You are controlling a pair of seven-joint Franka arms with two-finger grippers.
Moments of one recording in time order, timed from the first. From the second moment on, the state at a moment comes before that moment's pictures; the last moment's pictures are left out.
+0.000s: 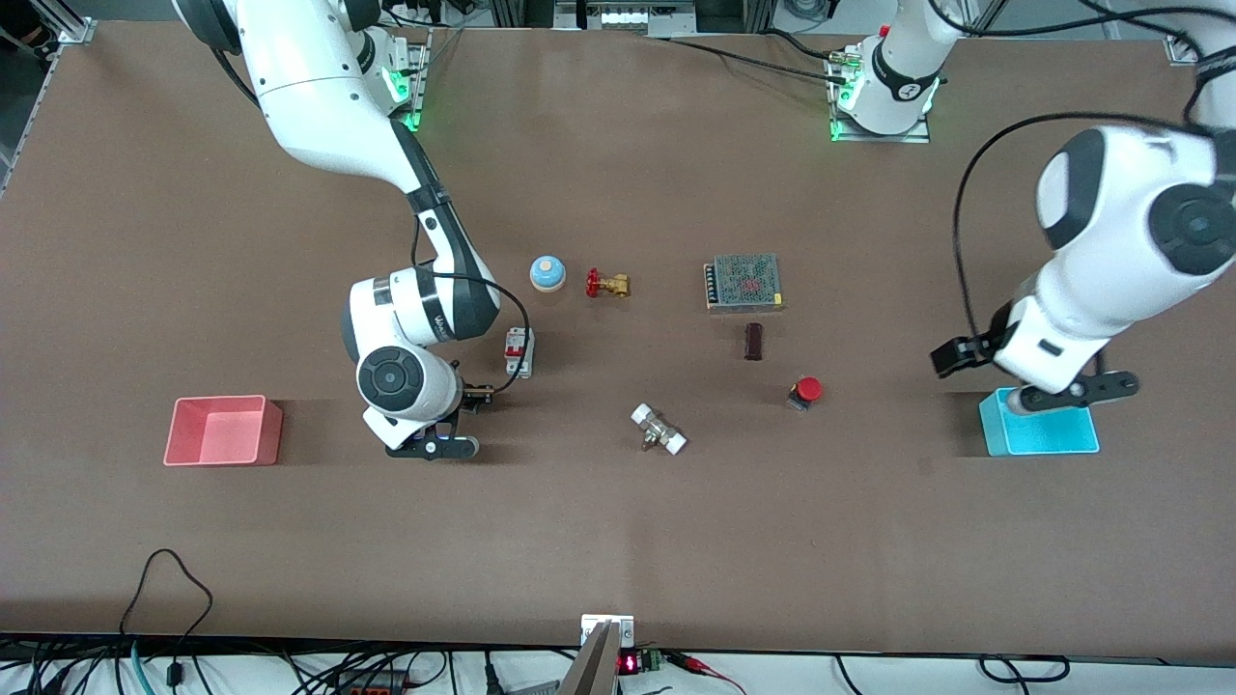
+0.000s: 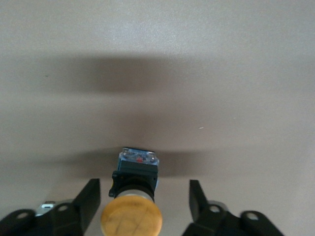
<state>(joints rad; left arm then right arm) -0.09 0.22 0.02 -1.70 0.03 1.94 -0.24 0.56 0.85 -0.24 -1.34 0.18 1.99 0.30</state>
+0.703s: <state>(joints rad) 0.00 -0.02 0.02 -1.71 0.03 1.75 0.02 0.53 0.60 -0.29 -1.31 0.18 1.83 0.30</state>
